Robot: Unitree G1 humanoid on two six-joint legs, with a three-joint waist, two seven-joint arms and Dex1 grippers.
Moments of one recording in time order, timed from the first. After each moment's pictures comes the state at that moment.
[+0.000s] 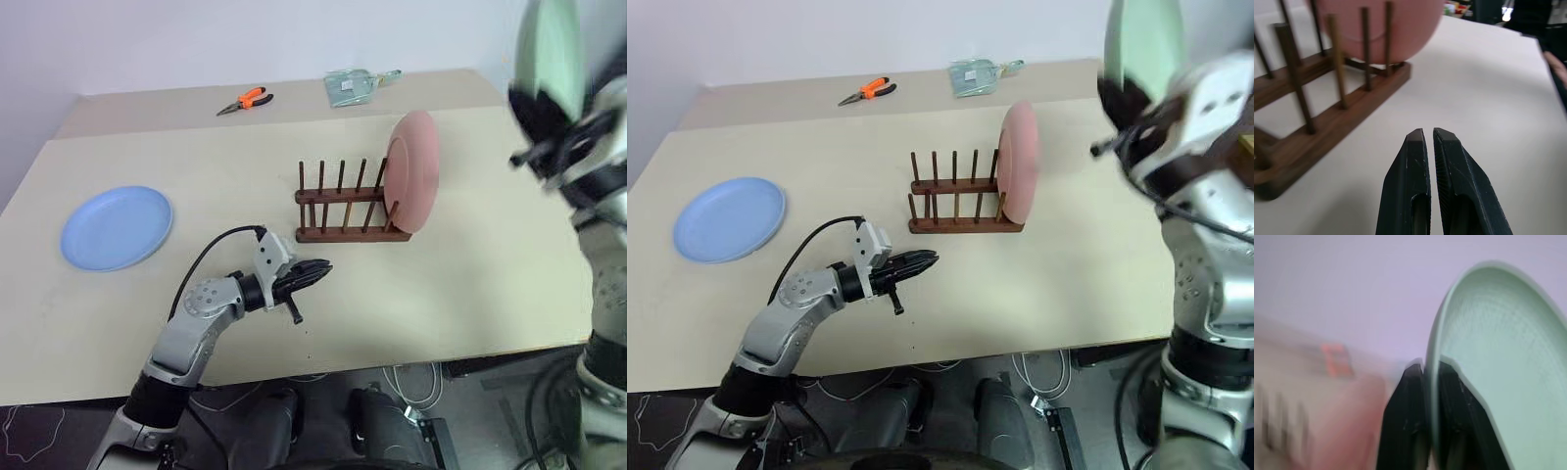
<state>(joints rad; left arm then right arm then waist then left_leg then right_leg) -0.23 0.36 -0.19 -0.20 -0.31 0.33 -0.76 -0.54 -0.61 -0.42 -0.50 0.64 0.56 0.35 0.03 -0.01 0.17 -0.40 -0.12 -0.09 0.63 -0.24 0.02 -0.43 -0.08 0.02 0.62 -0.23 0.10</state>
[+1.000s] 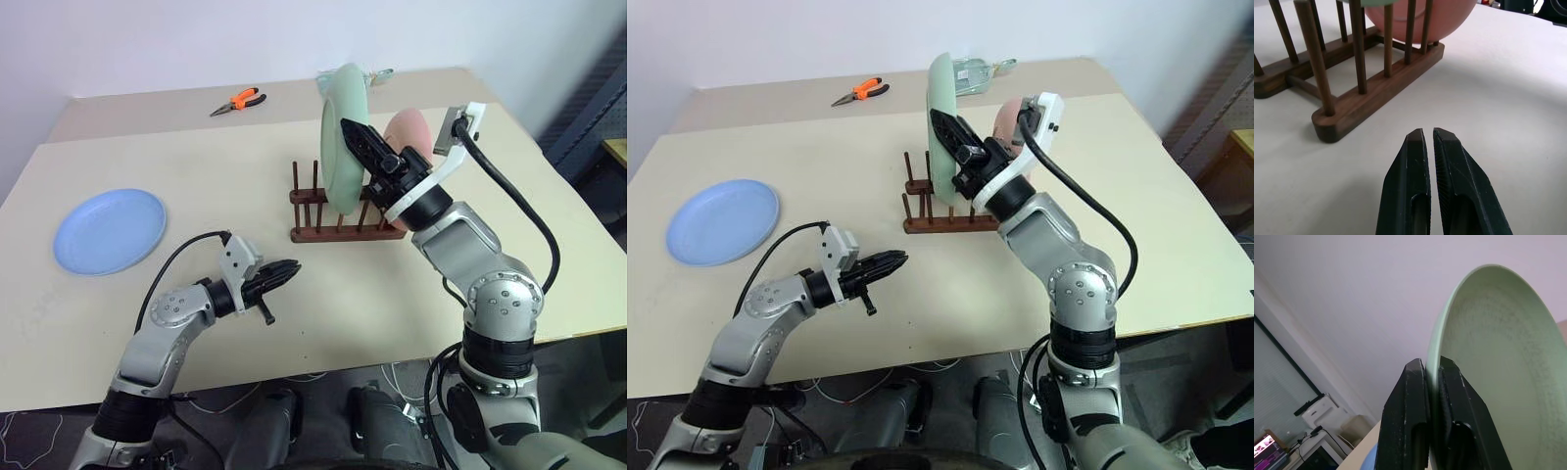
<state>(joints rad) -0.14 0.45 -0.10 -0.24 -0.36 0.33 -0.77 -0.56 -0.18 -0.09 -0.43 1.16 0.67 -0.05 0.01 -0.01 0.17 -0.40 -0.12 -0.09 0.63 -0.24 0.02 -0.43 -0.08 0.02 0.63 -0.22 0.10</state>
